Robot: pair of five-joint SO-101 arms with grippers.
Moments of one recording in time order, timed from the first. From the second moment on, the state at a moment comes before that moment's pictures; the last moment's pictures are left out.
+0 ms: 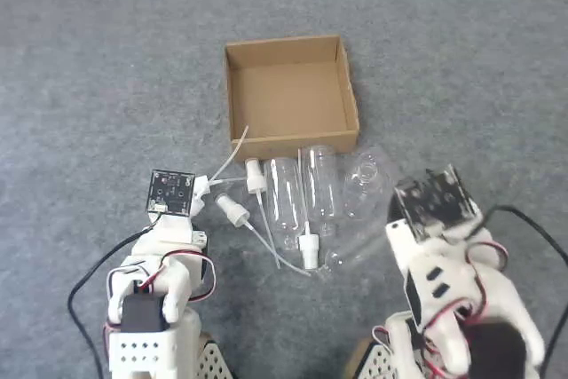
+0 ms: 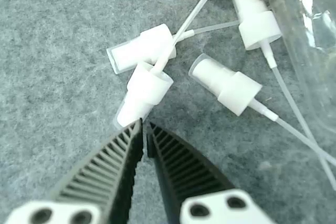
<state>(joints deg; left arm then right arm) -6.9 -103.3 96.8 72.0 -2.1 -11.2 -81.7 42.7 79.8 21.1</state>
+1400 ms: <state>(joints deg) -6.9 -103.3 96.8 72.0 -2.1 -23.1 -54.7 56.5 57.3 12.9</state>
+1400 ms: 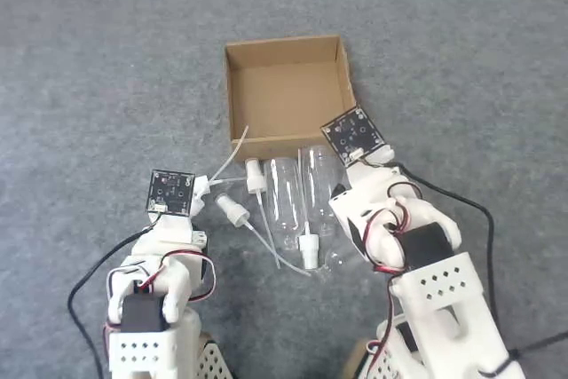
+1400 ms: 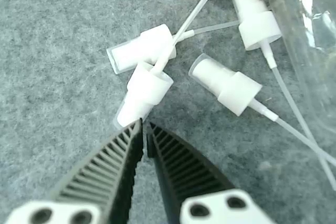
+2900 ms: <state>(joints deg) -6.9 -103.3 96.8 72.0 -2.1 -19.9 -54.9 66.1 44.7 12.9</state>
